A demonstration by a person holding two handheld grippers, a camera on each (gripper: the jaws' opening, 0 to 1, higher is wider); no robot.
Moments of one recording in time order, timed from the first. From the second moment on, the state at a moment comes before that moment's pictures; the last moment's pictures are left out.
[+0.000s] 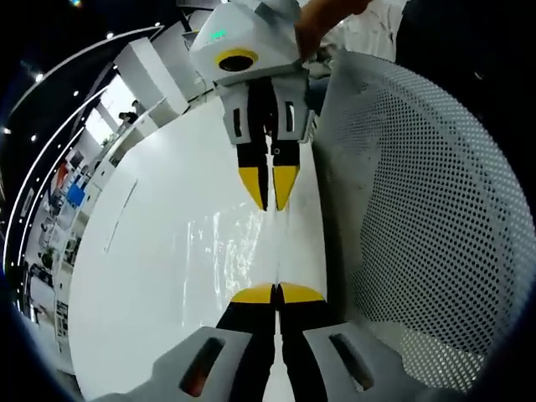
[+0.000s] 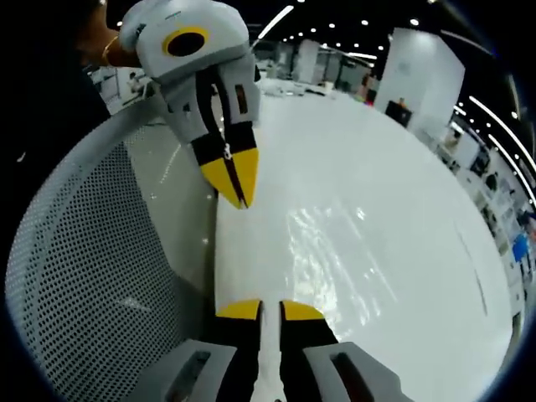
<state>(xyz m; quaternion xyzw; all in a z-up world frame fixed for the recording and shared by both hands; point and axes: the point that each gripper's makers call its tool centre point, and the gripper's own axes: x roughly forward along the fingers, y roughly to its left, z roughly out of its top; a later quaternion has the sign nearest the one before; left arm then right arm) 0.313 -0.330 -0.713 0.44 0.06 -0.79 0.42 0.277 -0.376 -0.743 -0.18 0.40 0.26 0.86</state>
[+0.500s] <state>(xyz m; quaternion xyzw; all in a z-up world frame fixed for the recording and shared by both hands) 0.326 -0.336 -0.708 0.43 0.06 -0.77 0.47 0.292 -0.378 -0.741 -0.18 0.41 0.24 0.86</state>
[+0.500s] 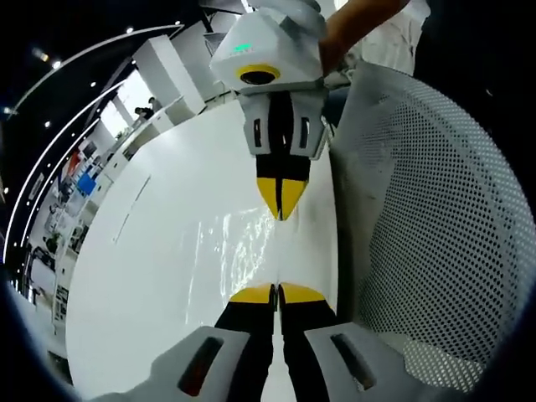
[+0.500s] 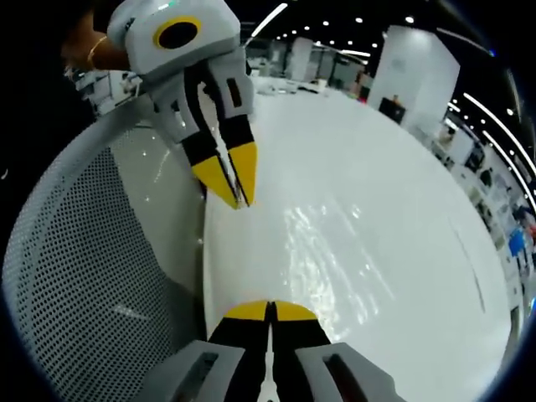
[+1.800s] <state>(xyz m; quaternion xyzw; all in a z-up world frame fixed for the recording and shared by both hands) 0.323 -0.349 -0.716 0.46 0.03 -0.76 0.46 0.326 -0.356 -0.719 -0.19 0.37 0.26 0.87</state>
